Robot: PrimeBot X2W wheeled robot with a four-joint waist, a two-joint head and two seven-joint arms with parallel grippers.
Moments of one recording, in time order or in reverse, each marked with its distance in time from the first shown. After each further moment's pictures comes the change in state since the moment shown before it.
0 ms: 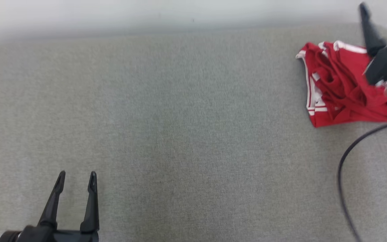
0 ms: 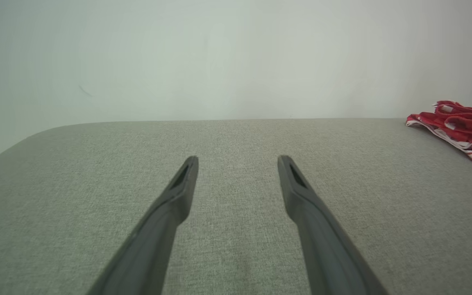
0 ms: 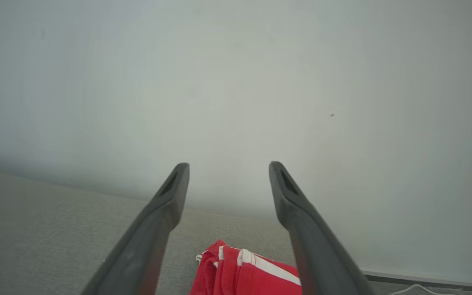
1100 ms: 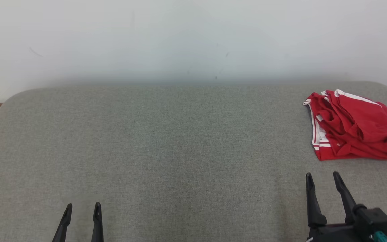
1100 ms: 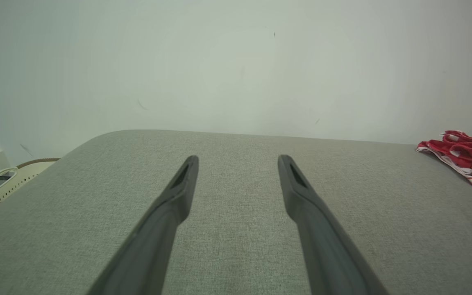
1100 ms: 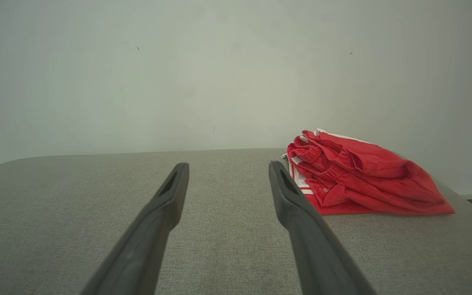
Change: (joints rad) left arm 0.114 -0.053 0.011 0.063 -0.018 0.002 -0.021; right arm 1.196 0.534 -0.874 -0.900 -0.715 0.000 0.054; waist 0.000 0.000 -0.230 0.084
